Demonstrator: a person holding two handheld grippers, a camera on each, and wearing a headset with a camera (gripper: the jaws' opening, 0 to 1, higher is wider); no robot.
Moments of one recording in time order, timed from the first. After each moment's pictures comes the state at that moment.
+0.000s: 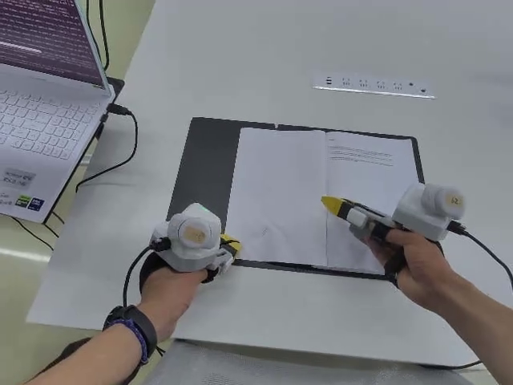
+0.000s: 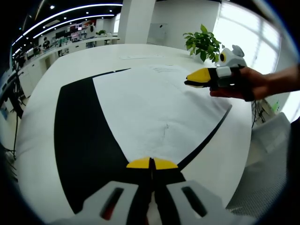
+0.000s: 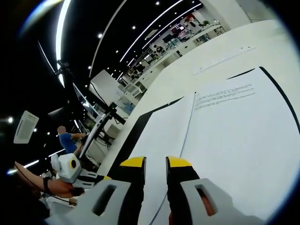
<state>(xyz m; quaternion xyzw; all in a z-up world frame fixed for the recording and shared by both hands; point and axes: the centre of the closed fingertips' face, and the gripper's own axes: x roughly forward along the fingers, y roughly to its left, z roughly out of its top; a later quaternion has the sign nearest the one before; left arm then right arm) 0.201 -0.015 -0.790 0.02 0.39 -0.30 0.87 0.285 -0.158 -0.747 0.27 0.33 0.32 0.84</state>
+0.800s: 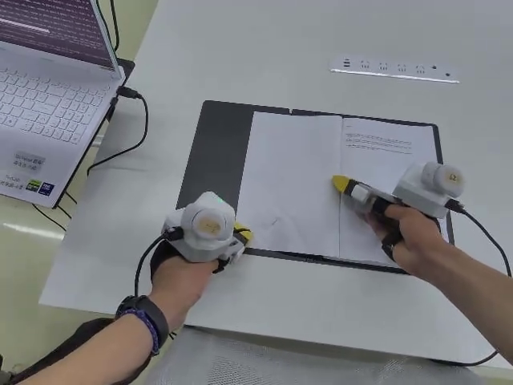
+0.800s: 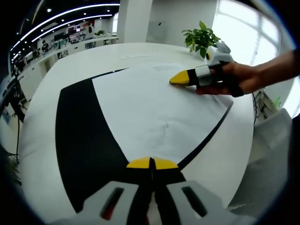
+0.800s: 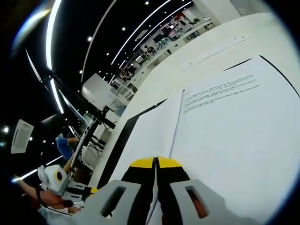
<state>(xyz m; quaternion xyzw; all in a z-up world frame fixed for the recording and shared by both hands) 0.205 -0.016 -0.792 0.04 0.39 -0.30 0.87 0.317 -0.154 -0.770 0.29 0.34 0.29 0.85</state>
